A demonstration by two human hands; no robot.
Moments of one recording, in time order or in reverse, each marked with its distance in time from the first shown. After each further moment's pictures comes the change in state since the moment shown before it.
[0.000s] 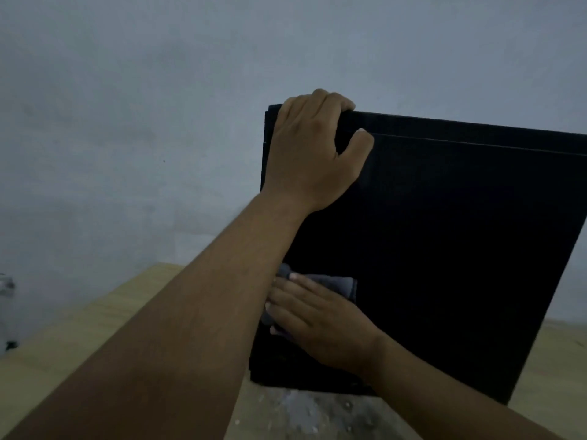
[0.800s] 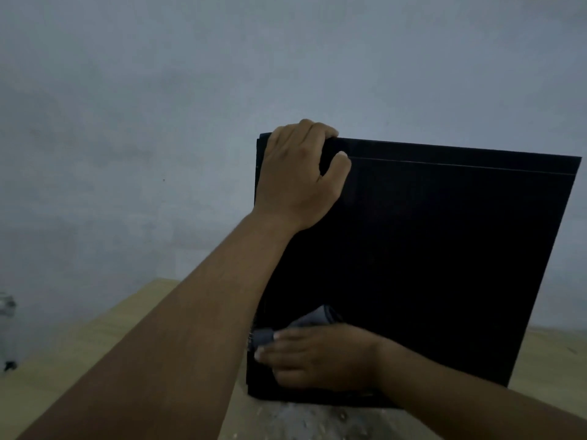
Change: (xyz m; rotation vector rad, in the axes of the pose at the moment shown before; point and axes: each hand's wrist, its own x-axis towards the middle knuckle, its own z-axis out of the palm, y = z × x) left_hand 0.001 0.002 -0.007 0.030 -0.075 -0.025; right_hand -0.013 0.013 -0.012 0.103 -0.280 -0.533
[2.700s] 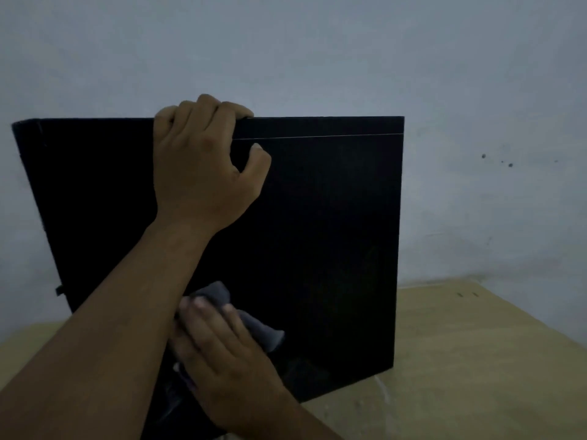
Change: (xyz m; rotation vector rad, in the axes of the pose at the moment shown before) left_hand 0.010 0.085 0.103 0.275 0.091 0.189; right_hand -0.054 -0.051 0.026 -0.001 0.527 1.026
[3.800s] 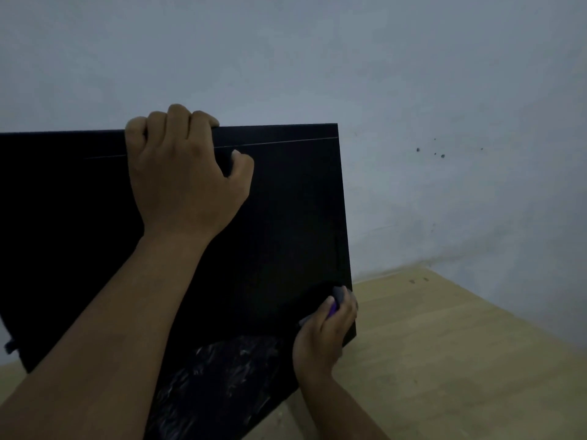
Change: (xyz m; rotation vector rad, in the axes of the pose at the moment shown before) left_hand 0.011 0.073 0.025 0.190 -0.035 -0.035; right_hand -0.074 0.127 -0.019 0.486 0.781 1.456
